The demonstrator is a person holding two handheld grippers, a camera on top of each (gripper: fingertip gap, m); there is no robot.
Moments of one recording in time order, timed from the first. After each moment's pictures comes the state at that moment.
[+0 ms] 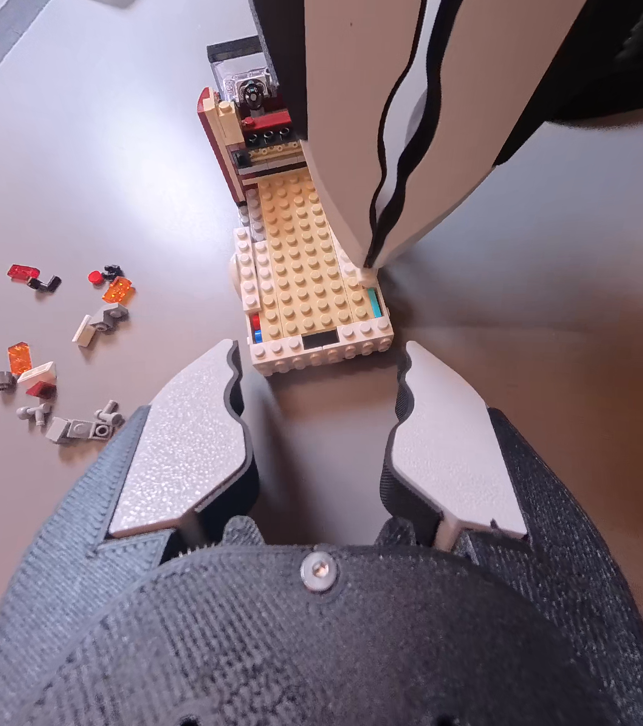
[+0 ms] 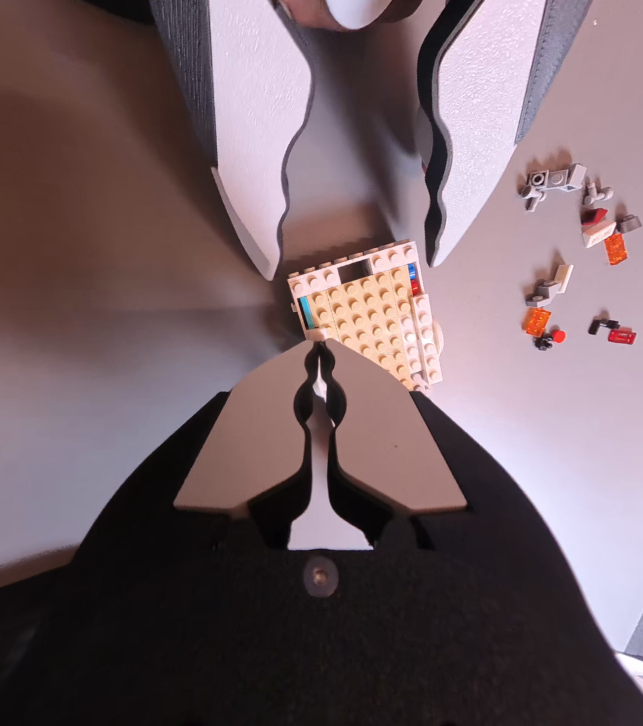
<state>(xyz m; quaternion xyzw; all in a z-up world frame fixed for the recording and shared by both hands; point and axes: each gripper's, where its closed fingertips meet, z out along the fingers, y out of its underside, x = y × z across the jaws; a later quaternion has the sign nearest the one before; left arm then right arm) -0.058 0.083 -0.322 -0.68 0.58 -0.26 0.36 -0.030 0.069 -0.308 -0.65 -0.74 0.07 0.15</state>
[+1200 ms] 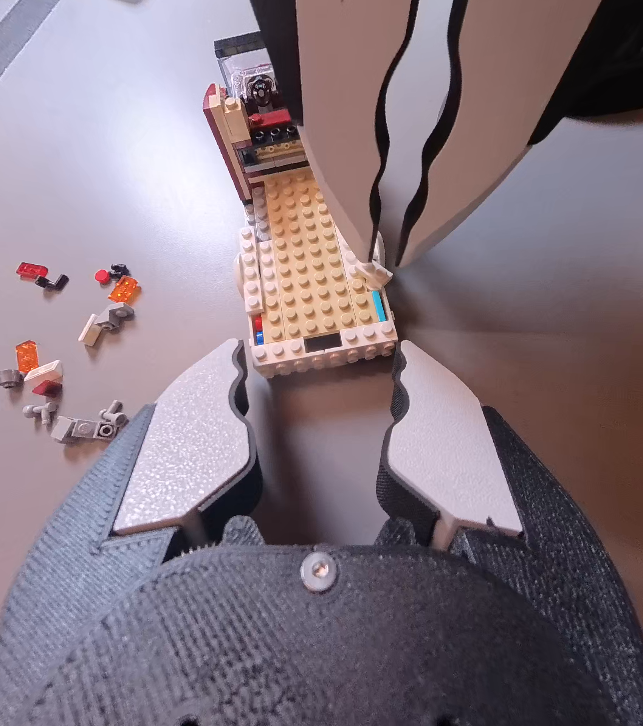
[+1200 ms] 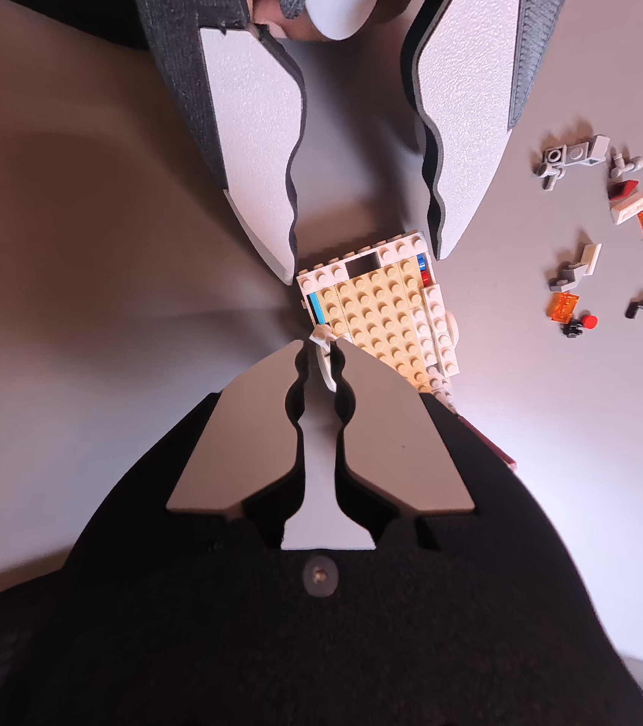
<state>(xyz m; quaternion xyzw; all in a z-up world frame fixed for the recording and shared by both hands) -0.056 0.087 -0.325 -0.69 0.58 -0.24 0.37 -0.028 0.066 -0.306 -0.68 -0.72 0.10 0.13</state>
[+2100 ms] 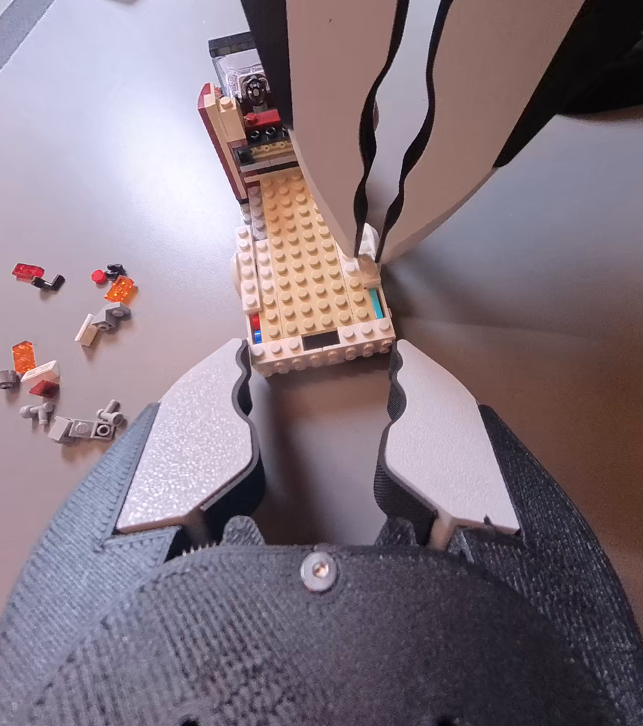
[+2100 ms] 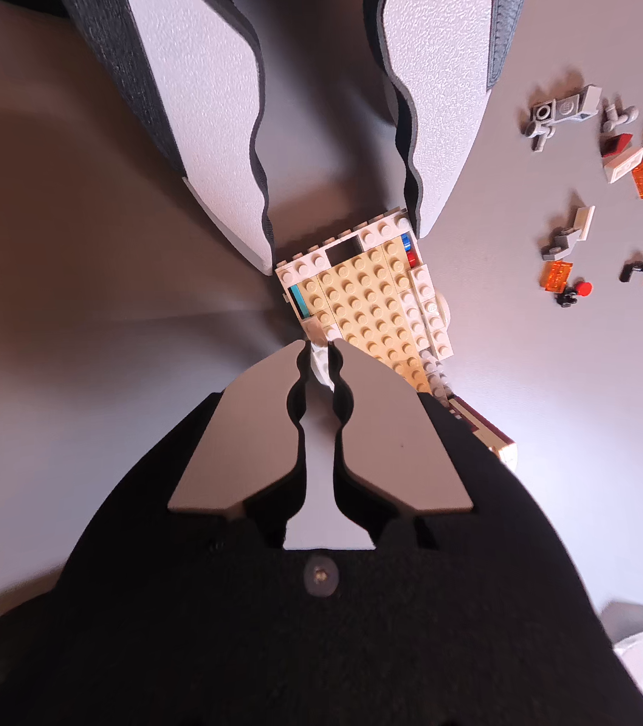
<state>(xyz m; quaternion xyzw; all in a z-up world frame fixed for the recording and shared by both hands) -0.057 0.085 -0.325 -0.69 0.58 -0.25 0.36 -0.023 0.073 -0.312 -0.71 -0.69 0.05 0.13</state>
